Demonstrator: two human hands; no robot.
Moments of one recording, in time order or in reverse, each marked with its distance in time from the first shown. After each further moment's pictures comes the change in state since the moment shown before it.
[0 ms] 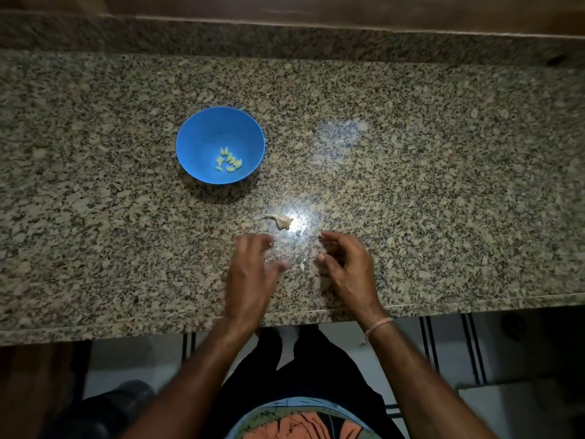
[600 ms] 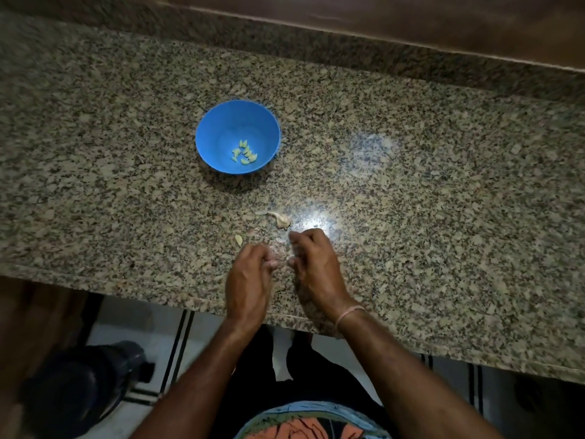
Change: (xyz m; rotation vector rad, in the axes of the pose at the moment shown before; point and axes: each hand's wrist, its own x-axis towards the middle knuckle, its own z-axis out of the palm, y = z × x) left_hand -0.022 0.015 0.040 0.056 0.213 -0.107; right_hand 0.034 -0.002 0.017 -0.353 -0.343 -0.303
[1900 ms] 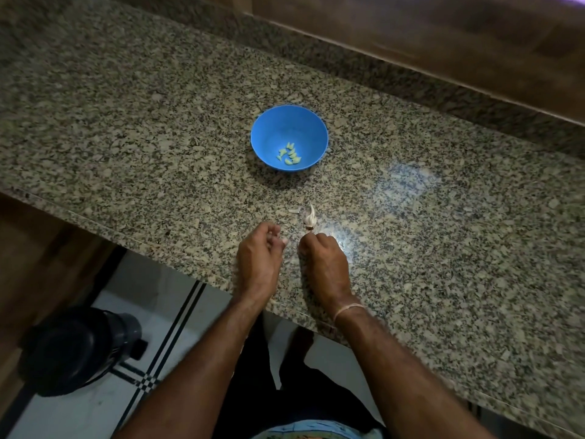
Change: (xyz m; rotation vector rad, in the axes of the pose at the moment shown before) left_hand 0.015 0.002 -0.018 -0.192 0.191 -0.295; right_hand 0.003 -0.020 0.018 -0.294 0.048 -0.208
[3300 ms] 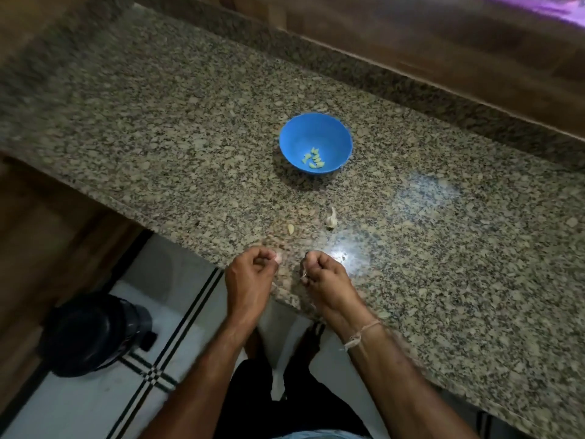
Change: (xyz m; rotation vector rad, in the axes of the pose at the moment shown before) left_hand -0.046 -0.028 -0.052 -0.105 0.072 -0.130; right_hand -0.027 -0.042 -0.008 1.404 -0.344 0.697
